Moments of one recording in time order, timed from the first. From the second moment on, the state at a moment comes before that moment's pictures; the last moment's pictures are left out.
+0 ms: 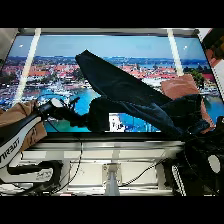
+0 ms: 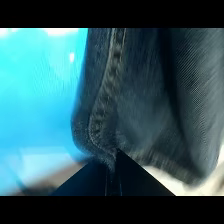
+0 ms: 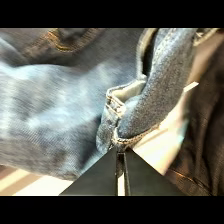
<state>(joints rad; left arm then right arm) -0.13 -1.46 0.77 0.87 -1.03 -1.29 -0.01 -0.12 0.43 -1.79 1.41 2.13</state>
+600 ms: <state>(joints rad) -0.01 -1.44 1.58 1.74 -0.92 -1.36 -0.01 -0.18 0.43 -1.75 0.99 2.18</state>
